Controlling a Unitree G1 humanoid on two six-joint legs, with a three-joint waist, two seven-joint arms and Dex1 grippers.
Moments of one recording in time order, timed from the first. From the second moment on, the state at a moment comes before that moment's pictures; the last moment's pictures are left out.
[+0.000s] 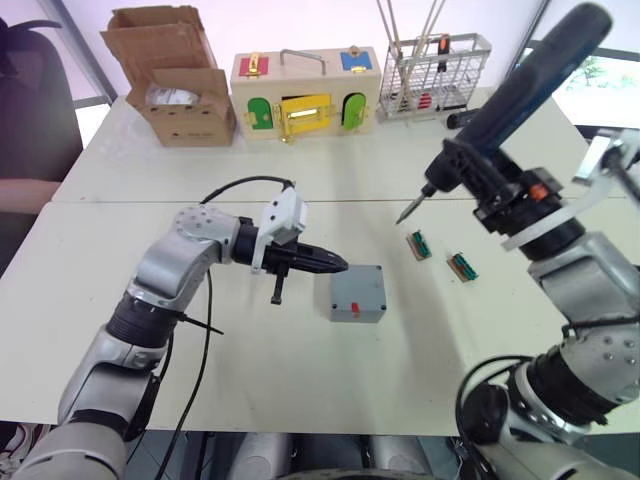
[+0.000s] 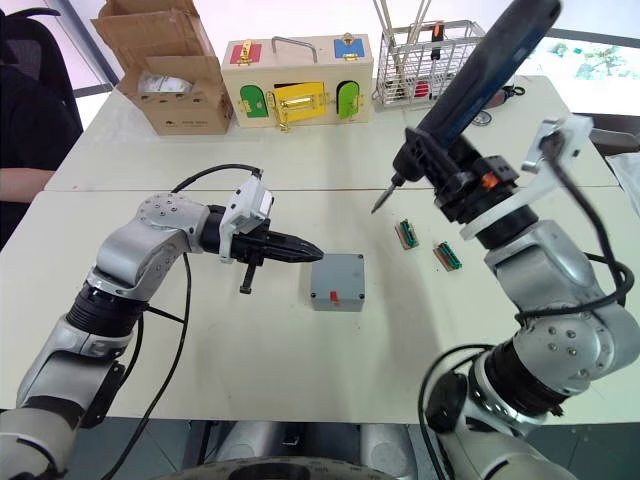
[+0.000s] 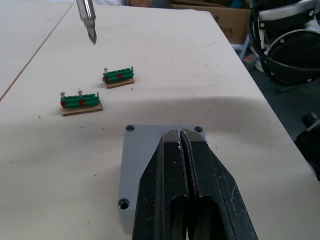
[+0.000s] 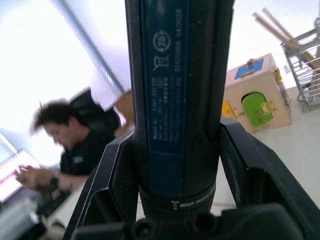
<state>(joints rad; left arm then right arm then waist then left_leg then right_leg) -0.67 0.54 -0.27 -0.06 -0.44 0.49 -1.28 -0.45 -0.22 -0.57 -0.77 0.76 1.14 0.35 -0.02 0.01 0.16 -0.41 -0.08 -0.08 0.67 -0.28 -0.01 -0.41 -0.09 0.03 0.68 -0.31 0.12</state>
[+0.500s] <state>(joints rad) -0.64 0.46 -0.37 0.07 -0.30 0.37 -1.27 -0.23 -0.31 -0.22 -0.77 0.57 0.77 0.37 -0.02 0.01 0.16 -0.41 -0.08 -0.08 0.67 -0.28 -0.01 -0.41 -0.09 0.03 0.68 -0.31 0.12</state>
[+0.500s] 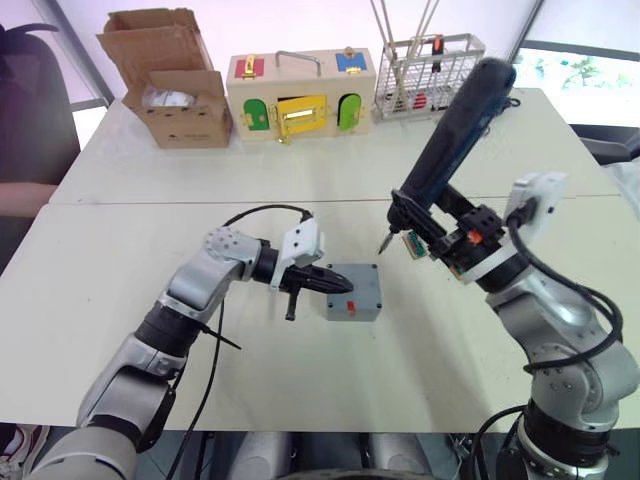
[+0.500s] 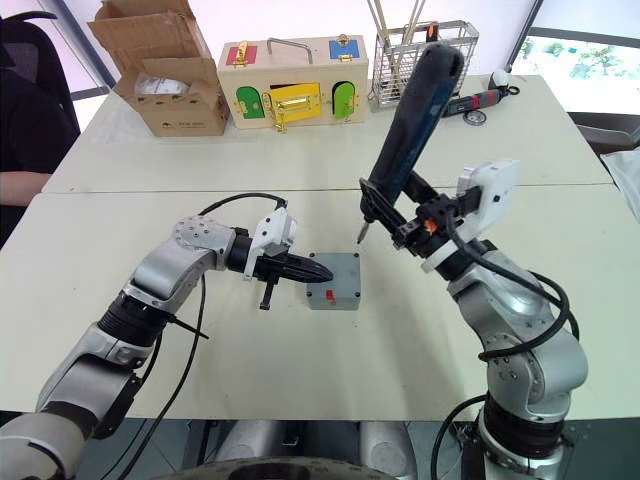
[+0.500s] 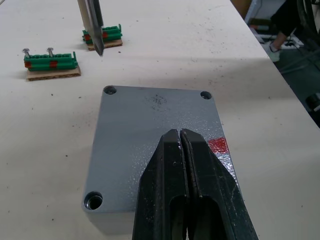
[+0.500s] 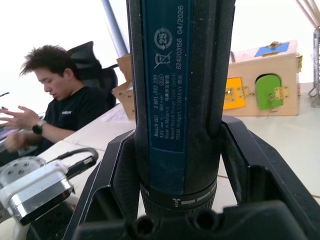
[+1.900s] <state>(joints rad) -0.60 0.46 -0.38 0.06 -0.24 0.29 -1.24 -0.10 -0.40 0.00 -0.66 0.38 0.48 0.40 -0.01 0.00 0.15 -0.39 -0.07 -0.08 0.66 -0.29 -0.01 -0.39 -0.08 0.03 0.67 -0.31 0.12</state>
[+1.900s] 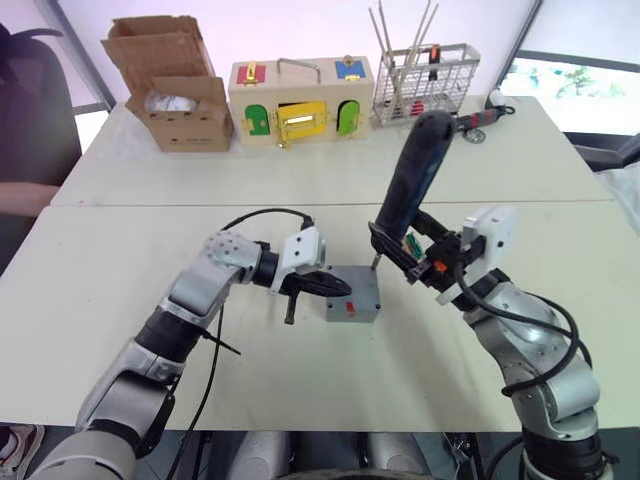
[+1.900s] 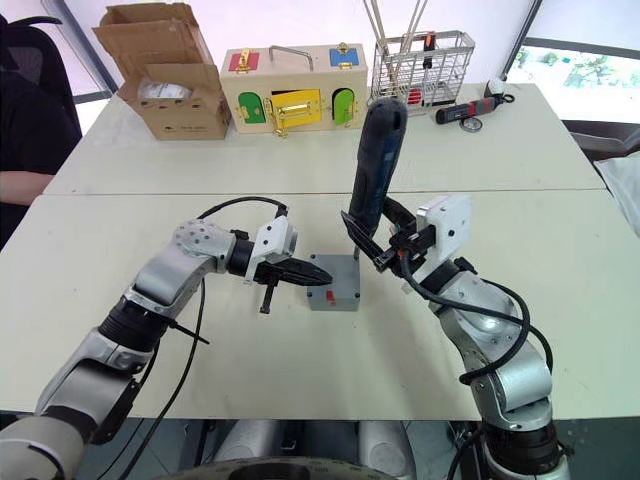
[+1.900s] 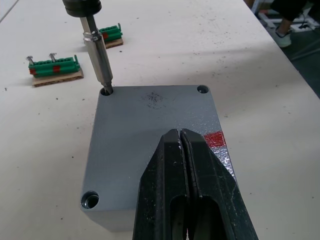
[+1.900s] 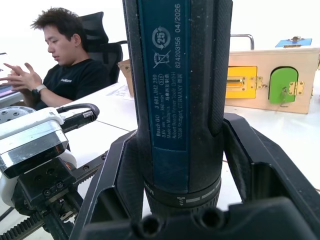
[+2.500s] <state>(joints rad) -0.60 0.43 -0.39 0.11 -0.20 0.25 -1.23 -0.12 -0.35 0.07 -0.59 0.29 0.45 0.36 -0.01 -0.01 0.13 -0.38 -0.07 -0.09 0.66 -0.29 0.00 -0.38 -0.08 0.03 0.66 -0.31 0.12</state>
